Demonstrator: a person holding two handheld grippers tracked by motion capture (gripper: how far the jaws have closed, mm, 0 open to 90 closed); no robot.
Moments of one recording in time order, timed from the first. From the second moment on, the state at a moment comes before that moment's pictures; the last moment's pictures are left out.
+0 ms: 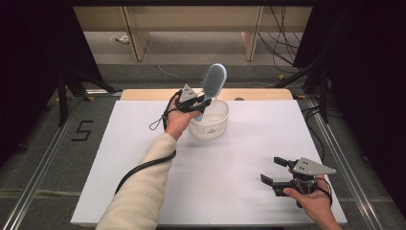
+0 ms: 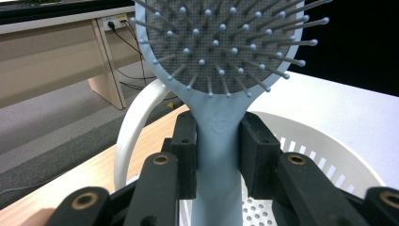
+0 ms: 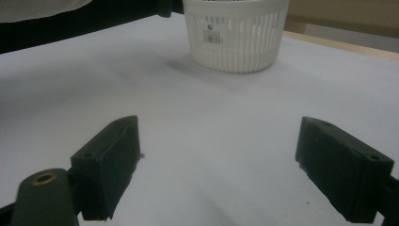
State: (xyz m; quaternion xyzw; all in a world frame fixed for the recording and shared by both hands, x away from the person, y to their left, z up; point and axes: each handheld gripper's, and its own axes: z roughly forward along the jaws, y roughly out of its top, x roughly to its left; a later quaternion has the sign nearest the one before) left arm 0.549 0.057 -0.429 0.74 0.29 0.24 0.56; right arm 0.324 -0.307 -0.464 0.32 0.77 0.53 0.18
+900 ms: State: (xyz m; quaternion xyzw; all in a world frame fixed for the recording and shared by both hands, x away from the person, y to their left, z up) left arm 0.550 0.056 -0.429 0.74 0.30 0.23 0.55; right arm 0.324 -0.307 -0.464 0.32 0.77 0.53 0.18
